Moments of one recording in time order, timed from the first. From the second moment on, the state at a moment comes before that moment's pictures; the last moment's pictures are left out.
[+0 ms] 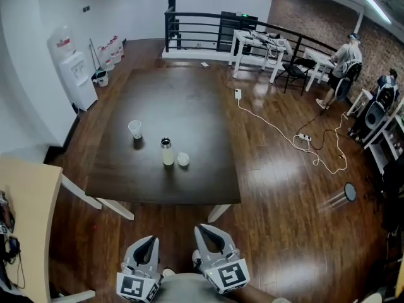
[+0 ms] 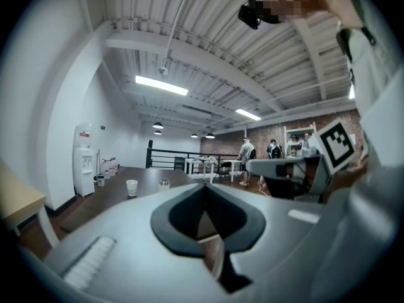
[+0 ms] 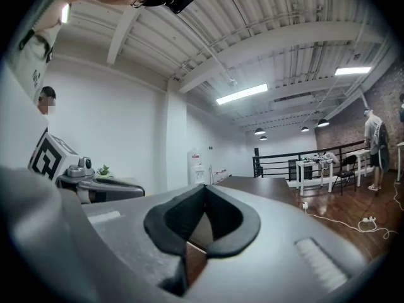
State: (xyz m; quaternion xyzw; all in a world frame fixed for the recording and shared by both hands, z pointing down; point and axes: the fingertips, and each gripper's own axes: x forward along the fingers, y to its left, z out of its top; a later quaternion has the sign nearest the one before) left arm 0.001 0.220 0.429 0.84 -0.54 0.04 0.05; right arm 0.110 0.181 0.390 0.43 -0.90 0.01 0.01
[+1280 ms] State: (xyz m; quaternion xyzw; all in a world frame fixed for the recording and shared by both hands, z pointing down) left arm 0.004 0.204 0.485 0.81 -0.57 0.03 0.13; right arm 0.114 0.207 0.462 0.43 -0.90 0.10 0.06
